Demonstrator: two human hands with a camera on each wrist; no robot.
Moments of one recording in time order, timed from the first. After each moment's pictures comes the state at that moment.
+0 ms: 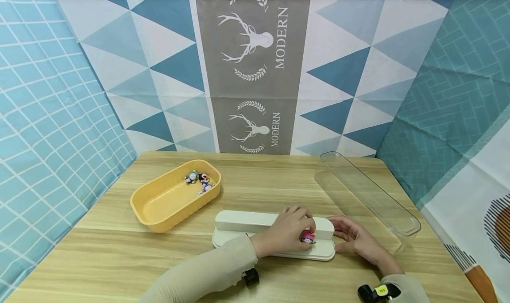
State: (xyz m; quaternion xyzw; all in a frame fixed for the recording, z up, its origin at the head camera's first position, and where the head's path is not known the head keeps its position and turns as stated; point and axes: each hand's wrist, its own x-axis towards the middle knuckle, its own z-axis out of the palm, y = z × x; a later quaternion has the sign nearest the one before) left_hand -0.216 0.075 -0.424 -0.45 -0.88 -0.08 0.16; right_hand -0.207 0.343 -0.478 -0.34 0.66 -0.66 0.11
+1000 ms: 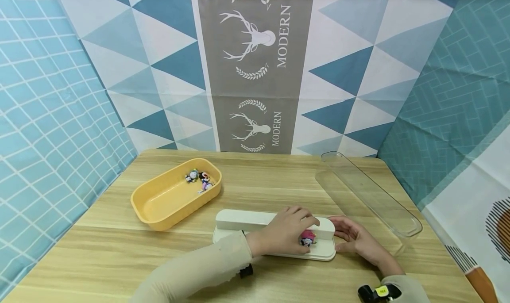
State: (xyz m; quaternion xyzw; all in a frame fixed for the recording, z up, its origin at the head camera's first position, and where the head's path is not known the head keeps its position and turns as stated) left_hand -0.210 0.068 -0.404 -0.47 -0.88 -0.03 0.10; right_hand -0.206 0.342 -0.477 -0.33 0.67 -0.65 0.12
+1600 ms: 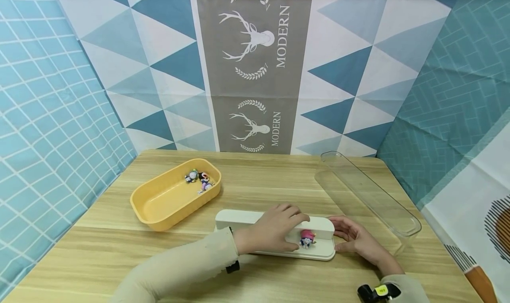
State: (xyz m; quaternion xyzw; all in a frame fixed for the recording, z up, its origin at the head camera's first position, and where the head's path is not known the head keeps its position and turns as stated) left_hand -0.210 0.041 -0.392 -0.49 -0.87 -0.01 0.11; right_hand -0.207 0.343 -0.480 -0.34 0.66 -0.66 0.12
